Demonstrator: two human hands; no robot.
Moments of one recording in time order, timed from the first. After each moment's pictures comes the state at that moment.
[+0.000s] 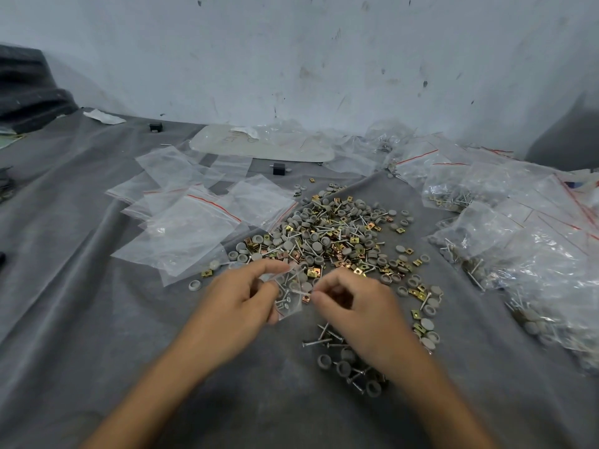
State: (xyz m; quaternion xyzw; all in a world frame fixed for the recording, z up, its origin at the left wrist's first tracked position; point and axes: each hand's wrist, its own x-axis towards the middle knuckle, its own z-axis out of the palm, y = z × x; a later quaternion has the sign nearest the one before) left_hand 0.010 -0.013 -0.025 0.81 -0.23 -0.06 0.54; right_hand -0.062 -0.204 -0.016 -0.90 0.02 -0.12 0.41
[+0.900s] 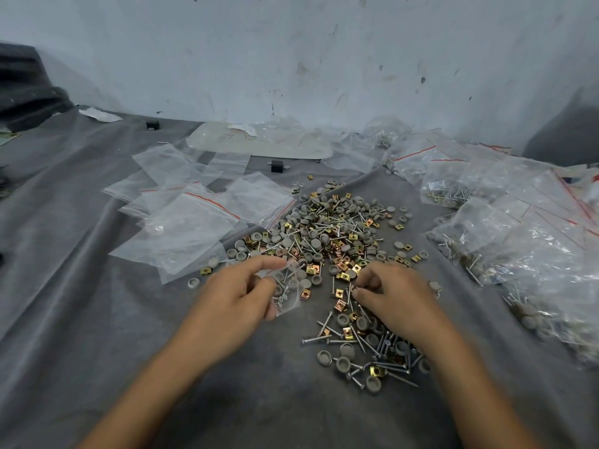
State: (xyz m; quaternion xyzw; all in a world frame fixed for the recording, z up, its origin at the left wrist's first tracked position) left_hand 0.011 -0.009 -0.023 0.81 -0.23 -0.07 0.53; right_hand -0.049 -0.260 -0.017 -0.97 0.14 -0.04 0.22
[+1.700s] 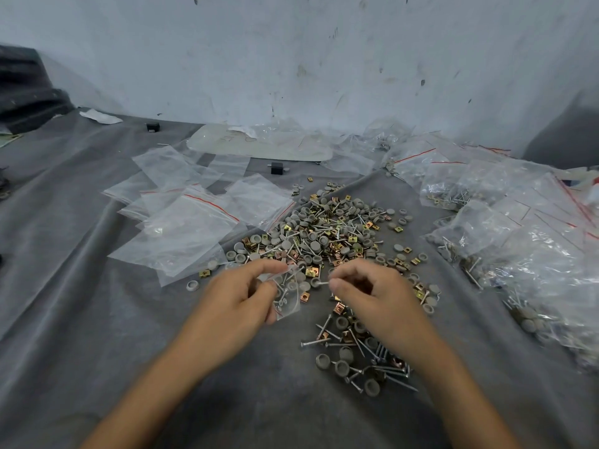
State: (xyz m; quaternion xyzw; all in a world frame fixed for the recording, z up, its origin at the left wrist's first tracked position) left_hand 0.011 -0.010 -0.025 0.82 -0.24 -0.06 0.52; right_hand -0.060 -0.231 -0.014 -0.89 0.03 -0.14 0.43
